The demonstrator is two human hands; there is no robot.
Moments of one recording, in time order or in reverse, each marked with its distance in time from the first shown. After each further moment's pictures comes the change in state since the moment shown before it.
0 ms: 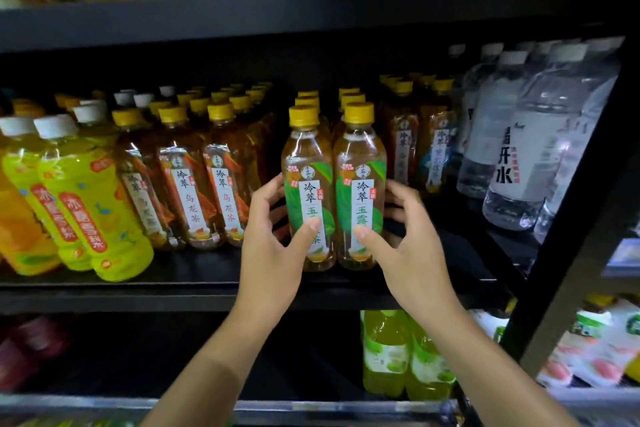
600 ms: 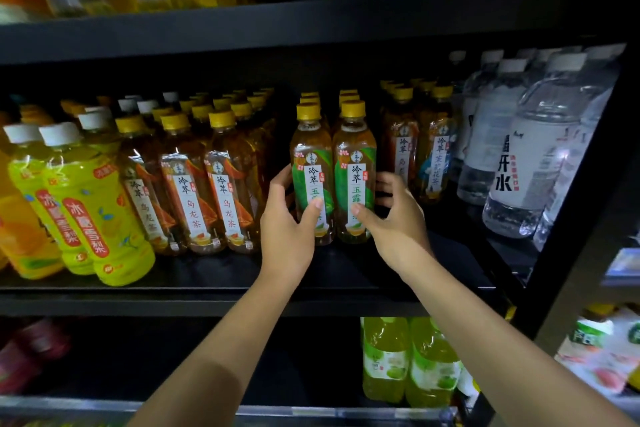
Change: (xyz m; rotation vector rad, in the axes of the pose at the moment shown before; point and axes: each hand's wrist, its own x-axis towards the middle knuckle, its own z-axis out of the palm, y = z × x) left_hand 0.042 -0.032 0.024 0.159 0.064 0.011; right_hand 0.057 0.015 0.011 -0.119 0.011 0.096
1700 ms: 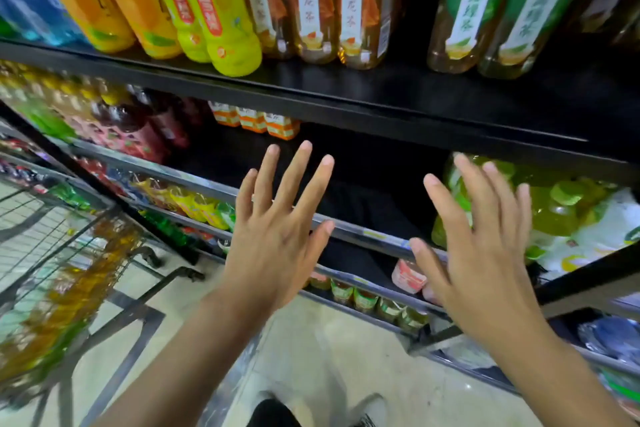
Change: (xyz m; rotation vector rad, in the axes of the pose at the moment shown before) left_hand -0.208 -0.005 -0.153 1.295 -0.388 -0.003; right_hand -0.205 0.036 0.003 -0.712 -0.343 -0.514
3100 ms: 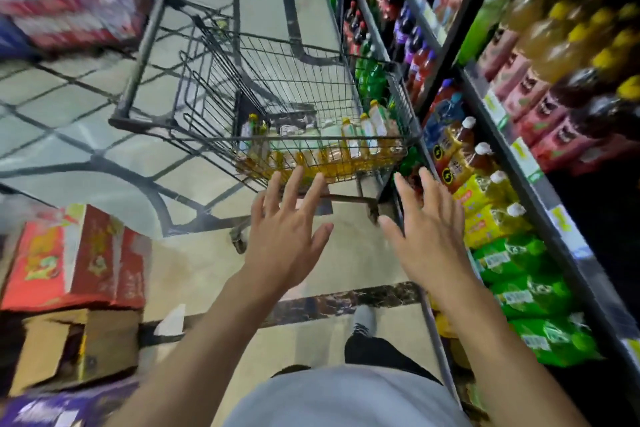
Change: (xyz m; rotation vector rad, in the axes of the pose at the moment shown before) left_hand -0.309 -0.335 -0.007 0.010 -0.277 -1.250; right_hand 0.092 -0.490 0.255 0.243 -0.777 -0.689
